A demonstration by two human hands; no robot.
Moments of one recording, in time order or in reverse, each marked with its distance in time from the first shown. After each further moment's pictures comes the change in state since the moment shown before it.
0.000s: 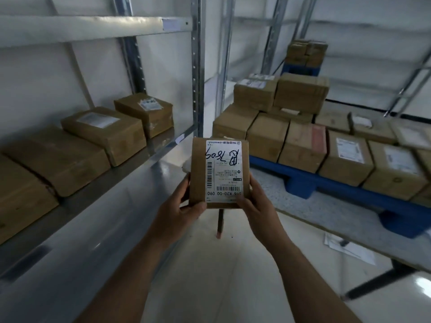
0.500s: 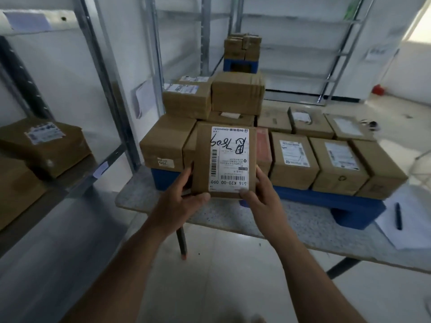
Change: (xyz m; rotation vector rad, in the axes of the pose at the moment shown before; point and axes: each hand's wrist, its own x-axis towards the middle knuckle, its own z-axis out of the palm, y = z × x) left_hand 0.175 0.050 0.124 -0.038 -0.301 0.162; right_hand 0.083 0.034 -0.148 -0.008 0.341 0.067
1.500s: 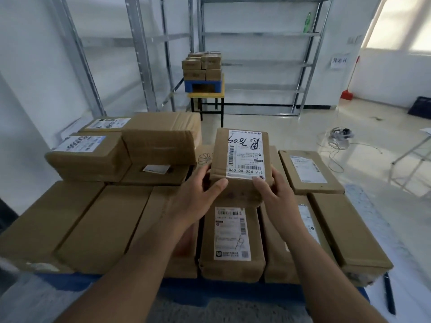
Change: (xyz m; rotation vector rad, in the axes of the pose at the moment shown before) left_hand 0.312 0.094 0.196 0.208 -0.052 0.097; right_hand 0.243 0.034 -0.241 -0.086 0.272 -0.034
